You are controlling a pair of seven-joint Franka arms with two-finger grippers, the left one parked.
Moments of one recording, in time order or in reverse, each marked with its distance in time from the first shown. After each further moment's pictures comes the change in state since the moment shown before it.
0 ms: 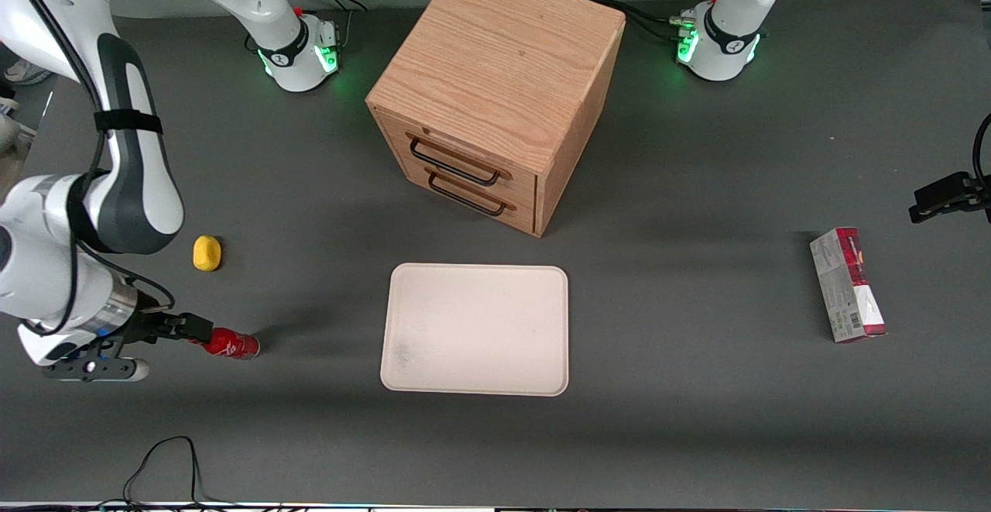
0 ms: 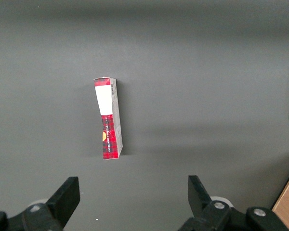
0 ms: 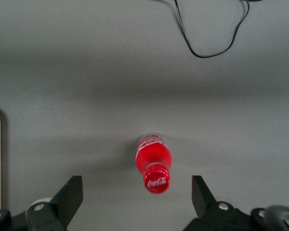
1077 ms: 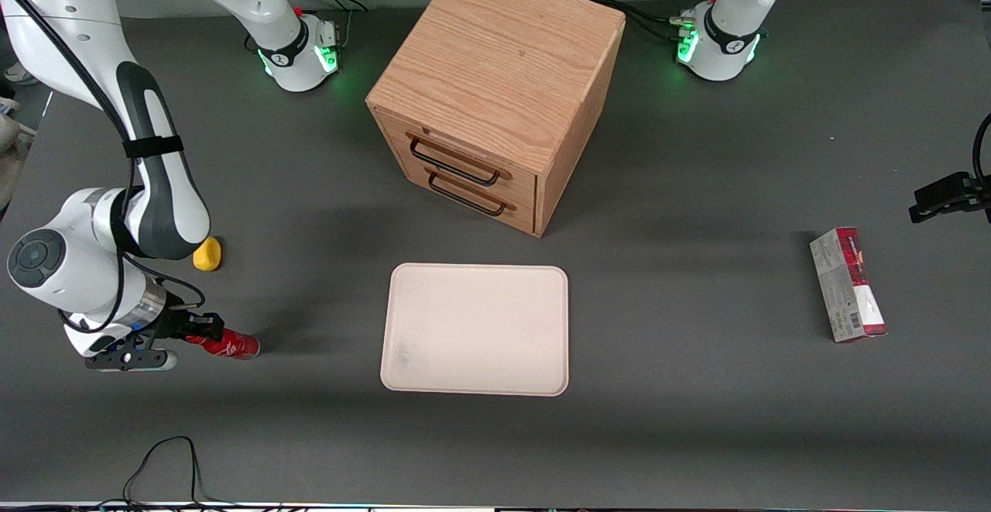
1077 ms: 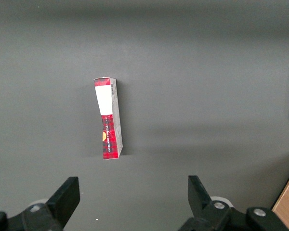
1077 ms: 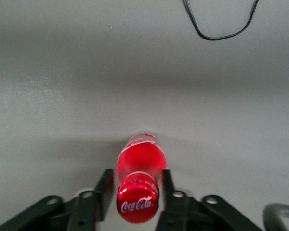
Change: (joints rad) arm -0.028 0.017 0.000 -0.143 0.041 0.175 -0.074
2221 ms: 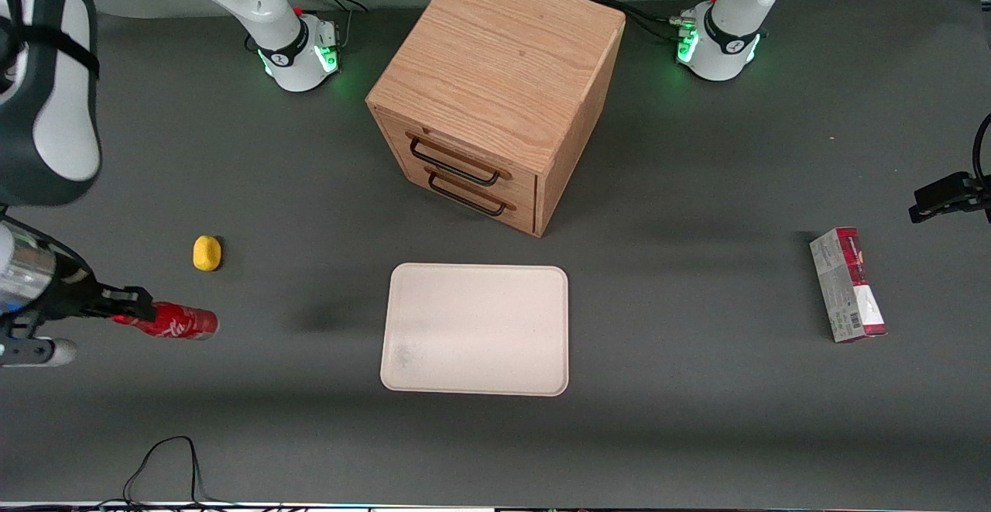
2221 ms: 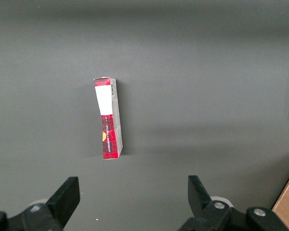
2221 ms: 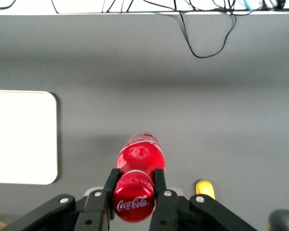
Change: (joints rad) arm 0.035 -0.056 0.034 0.561 -0.030 -0.690 0.099
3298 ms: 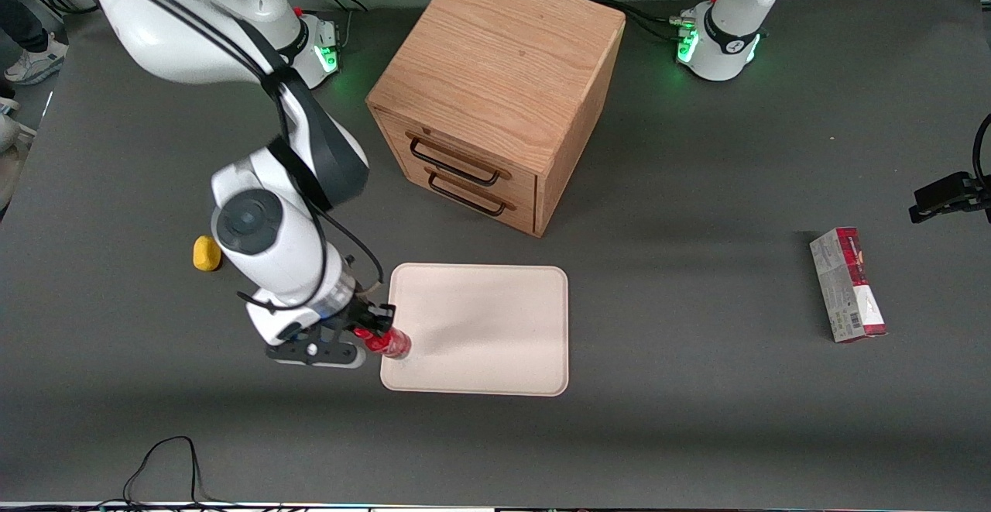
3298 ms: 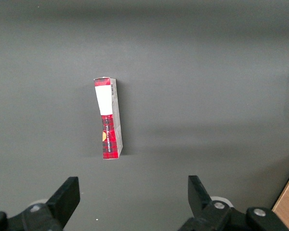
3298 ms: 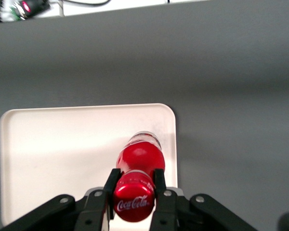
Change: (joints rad) arm 0.128 0.269 0.378 -0.074 -0.279 0.402 0.578
